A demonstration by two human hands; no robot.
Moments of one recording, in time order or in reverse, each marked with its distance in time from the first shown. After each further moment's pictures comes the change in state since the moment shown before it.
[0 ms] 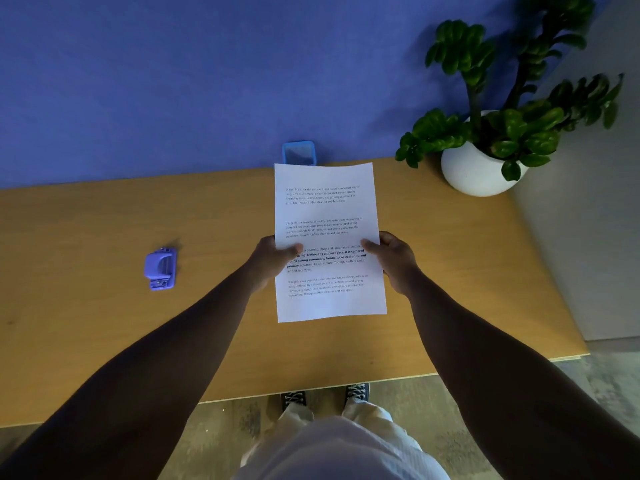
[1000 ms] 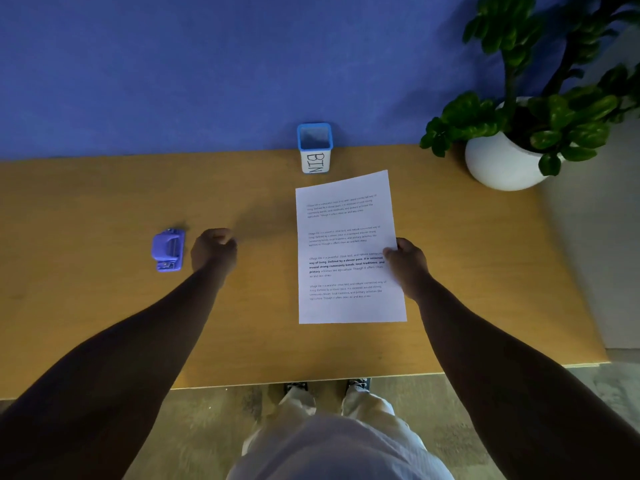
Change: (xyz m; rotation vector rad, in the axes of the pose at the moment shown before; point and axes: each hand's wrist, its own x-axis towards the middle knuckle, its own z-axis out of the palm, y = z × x) left_hand 0.008 -0.071 -0.087 0.244 0.728 -0.177; right_hand 0.005 0.024 0.007 -0.316 0.163 0.064
